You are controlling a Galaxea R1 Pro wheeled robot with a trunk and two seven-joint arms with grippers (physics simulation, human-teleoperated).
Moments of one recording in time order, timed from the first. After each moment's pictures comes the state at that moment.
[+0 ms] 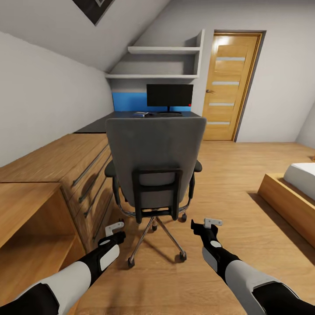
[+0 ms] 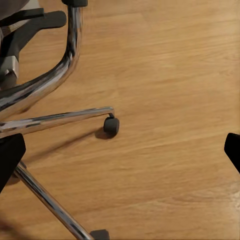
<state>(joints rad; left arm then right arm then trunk) -0.79 -0.02 -0.72 -0.30 1.00 -0.06 0.42 -0.80 0.04 0.21 -0.17 -0.29 -0.32 -0.16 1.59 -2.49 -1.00</state>
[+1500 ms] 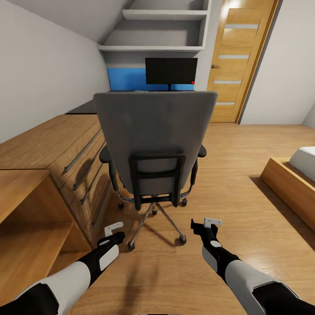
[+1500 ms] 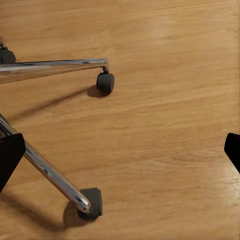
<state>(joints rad) -0.79 -0.01 -0.72 -0.29 1.00 -0.06 0.42 -0.80 0.04 0.21 -0.17 -0.29 -0.33 -0.16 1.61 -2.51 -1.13</state>
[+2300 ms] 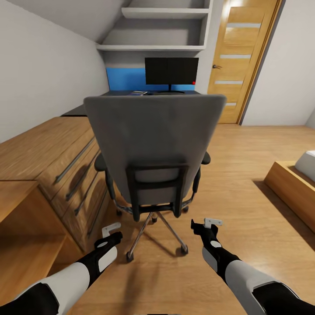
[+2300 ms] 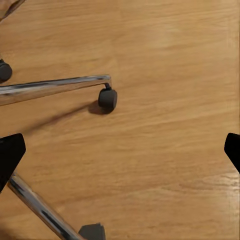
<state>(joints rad) -0.79 -0.01 -0.72 -0.26 1.00 -0.12 0.42 -0.80 0.04 0.21 -0.17 -0.29 -0.33 -0.16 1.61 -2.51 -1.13</state>
